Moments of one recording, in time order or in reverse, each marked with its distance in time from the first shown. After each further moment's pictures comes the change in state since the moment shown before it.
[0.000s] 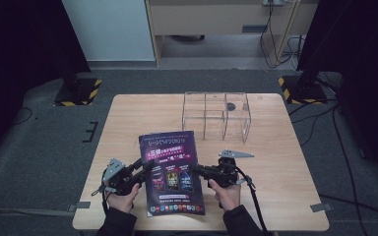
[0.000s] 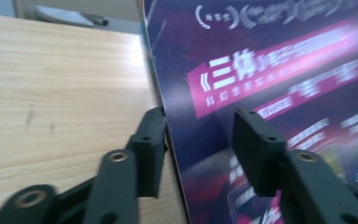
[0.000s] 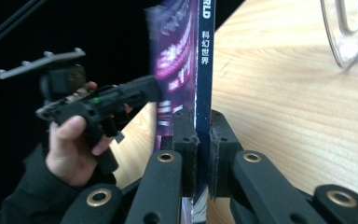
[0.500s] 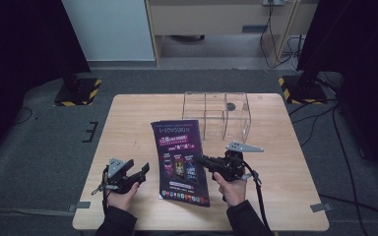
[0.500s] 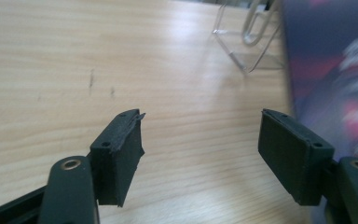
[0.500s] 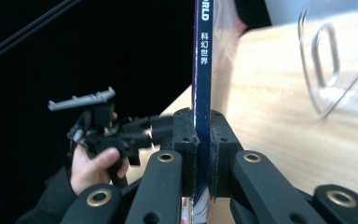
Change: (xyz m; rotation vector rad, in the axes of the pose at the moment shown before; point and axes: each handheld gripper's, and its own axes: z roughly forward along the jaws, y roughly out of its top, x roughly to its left) left arm 0.018 -0.011 0.011 0.111 0.186 0.012; right arm 0.016 0.029 -0.021 -0.089 -0.029 -0.065
